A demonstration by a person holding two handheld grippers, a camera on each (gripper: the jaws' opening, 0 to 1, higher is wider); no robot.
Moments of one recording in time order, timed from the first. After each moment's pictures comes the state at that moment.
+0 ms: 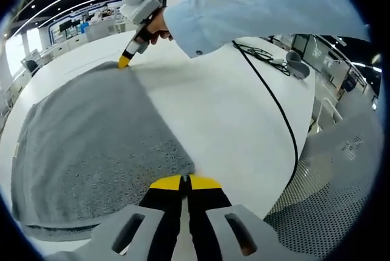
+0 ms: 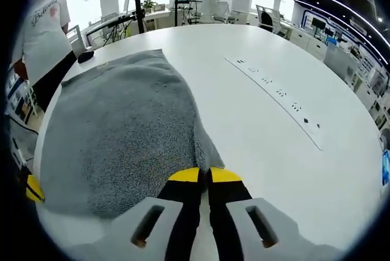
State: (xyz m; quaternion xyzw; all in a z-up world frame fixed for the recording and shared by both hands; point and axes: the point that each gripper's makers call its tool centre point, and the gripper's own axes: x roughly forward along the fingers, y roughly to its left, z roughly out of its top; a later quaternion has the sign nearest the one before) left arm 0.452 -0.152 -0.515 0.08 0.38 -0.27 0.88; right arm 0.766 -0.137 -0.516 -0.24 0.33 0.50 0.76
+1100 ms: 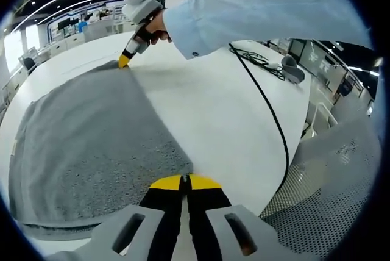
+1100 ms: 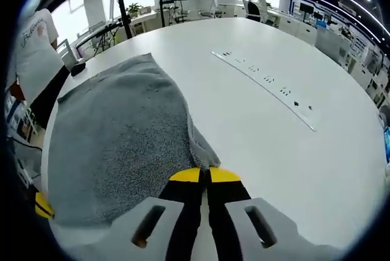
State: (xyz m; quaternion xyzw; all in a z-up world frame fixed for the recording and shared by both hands) left arm 0.448 -0.164 -0.506 0.06 0.38 -0.29 0.88; right arm 0.753 -0.159 -0.512 -0.20 0.37 0.47 0.77
